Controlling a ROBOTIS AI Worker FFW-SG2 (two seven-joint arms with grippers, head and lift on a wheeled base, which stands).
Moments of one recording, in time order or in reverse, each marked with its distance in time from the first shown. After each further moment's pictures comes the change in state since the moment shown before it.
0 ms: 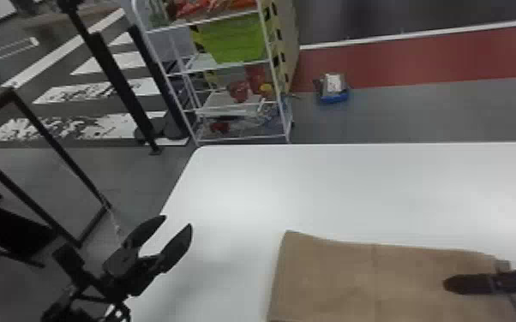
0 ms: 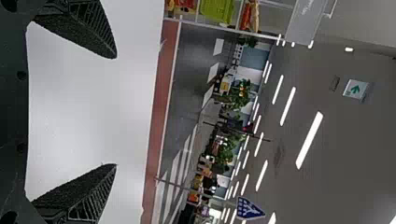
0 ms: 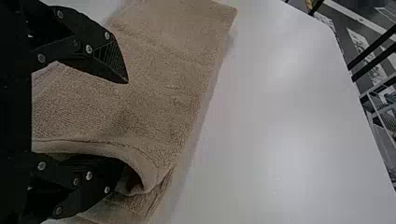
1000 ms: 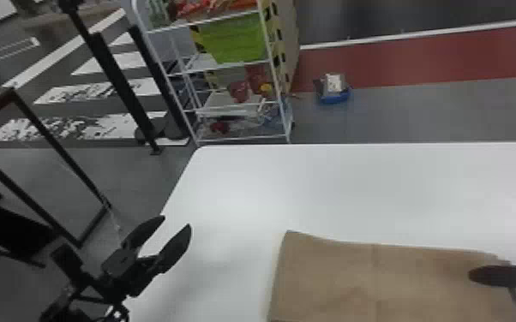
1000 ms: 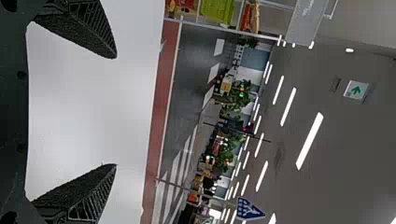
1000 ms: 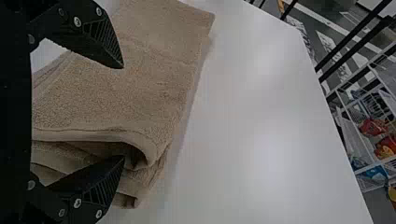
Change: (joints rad) left arm 0.004 0.000 0.009 -0.009 0.003 0.012 -0.003; right arm 0.035 -0.020 -0.108 -0.043 -0.041 0.000 0.003
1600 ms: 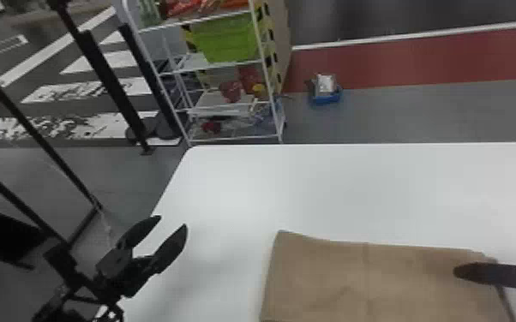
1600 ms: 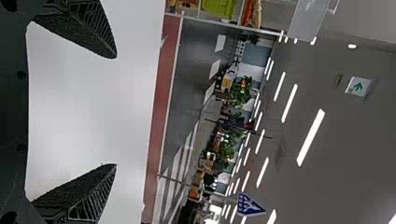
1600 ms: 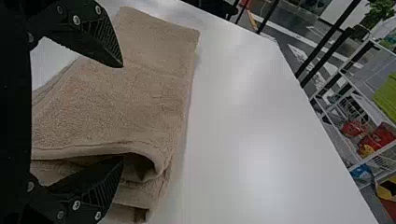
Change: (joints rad) left arm -0.001 0.000 -0.017 0.001 -0.002 0.000 0.000; right arm 0.050 0.075 -0.101 -0.006 -0.046 0.000 -0.003
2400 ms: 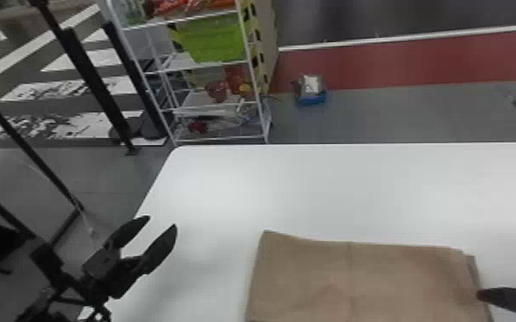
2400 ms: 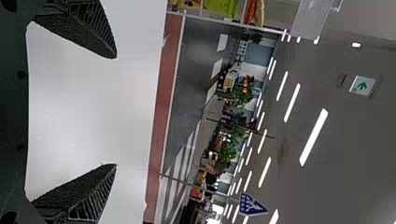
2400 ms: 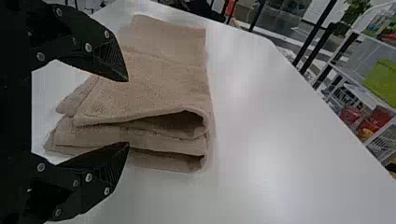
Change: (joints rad) left arm -0.004 0.000 -0.022 0.000 -0.012 0.004 0.017; right arm 0.116 -0.054 -0.151 0.001 -0.003 -0.001 0.182
